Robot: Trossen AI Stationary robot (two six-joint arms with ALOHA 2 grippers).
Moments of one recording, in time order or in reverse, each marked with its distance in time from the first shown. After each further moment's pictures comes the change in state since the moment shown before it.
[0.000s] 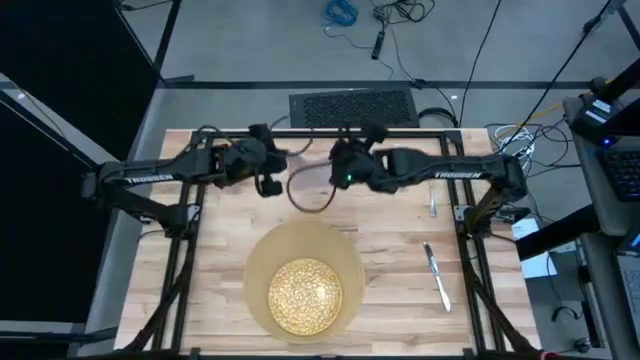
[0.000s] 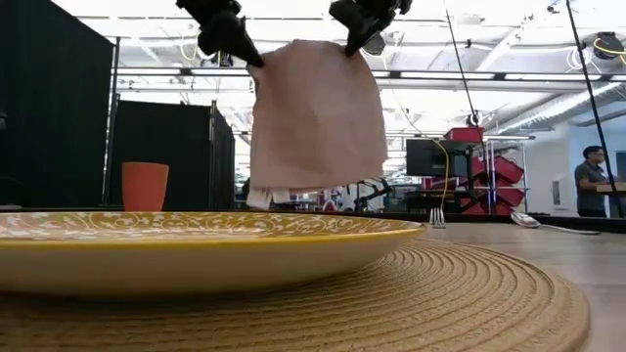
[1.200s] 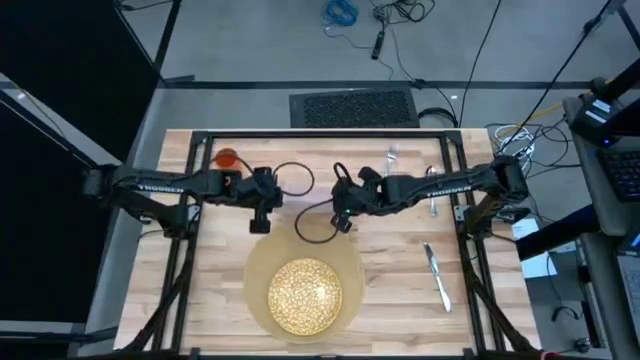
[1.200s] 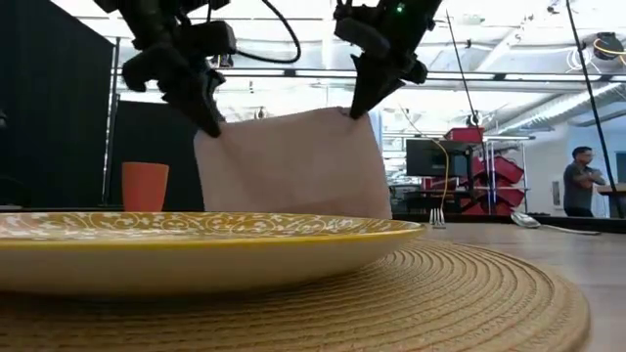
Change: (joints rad) left arm -0.149 0.015 -0.264 -0.134 0.308 -0.344; right arm 0.154 0.016 -0.298 0.070 -0.406 0.511
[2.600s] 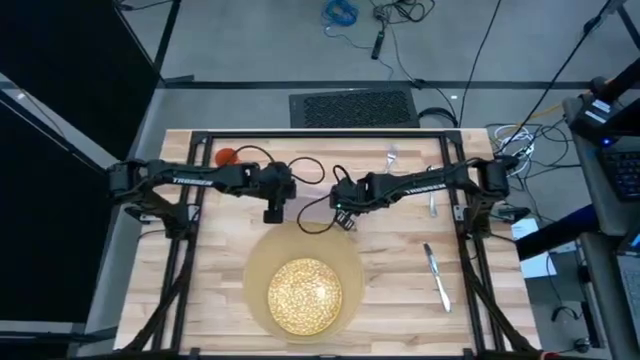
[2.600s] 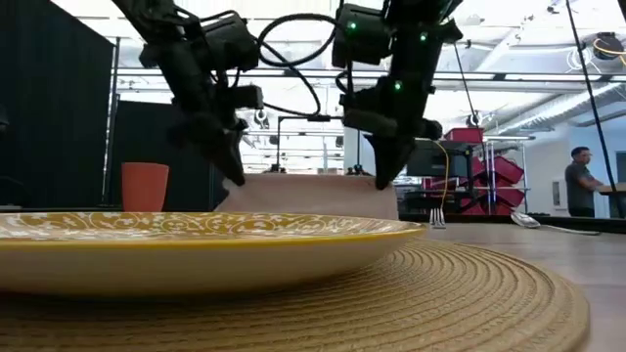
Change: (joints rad) left arm 0.193 0.247 -0.015 0.206 0.094 0.162; right arm -0.137 0.117 -0.113 0.007 -0.111 0.033
